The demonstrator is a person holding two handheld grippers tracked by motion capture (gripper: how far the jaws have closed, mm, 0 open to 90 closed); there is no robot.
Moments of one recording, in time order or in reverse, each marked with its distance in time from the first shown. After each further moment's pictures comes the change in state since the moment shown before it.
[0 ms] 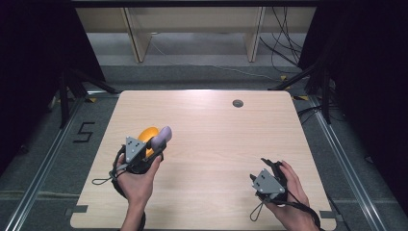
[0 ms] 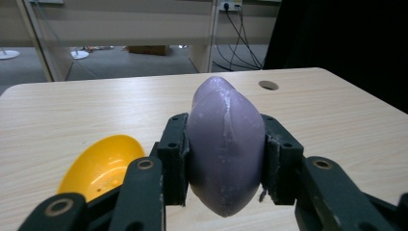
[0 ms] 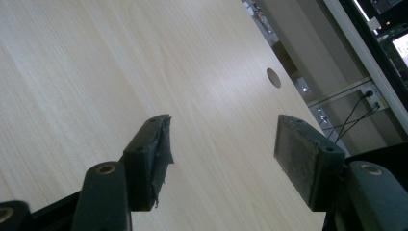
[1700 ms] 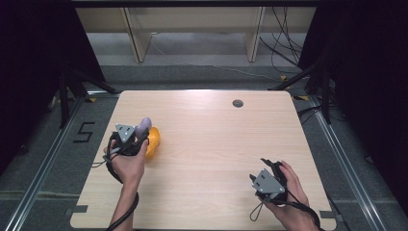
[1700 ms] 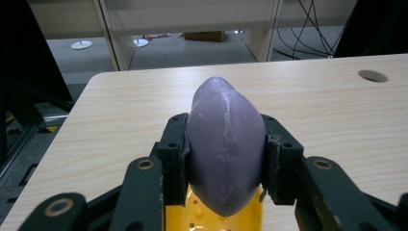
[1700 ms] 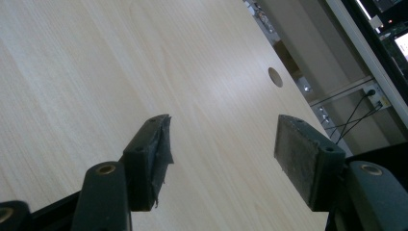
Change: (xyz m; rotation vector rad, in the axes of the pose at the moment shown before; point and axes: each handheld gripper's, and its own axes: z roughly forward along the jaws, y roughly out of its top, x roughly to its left) left arm 0.057 -0.001 0.046 0.060 0.227 0.025; right arm 0.000 0.000 0.001 -0.002 -0.001 0.012
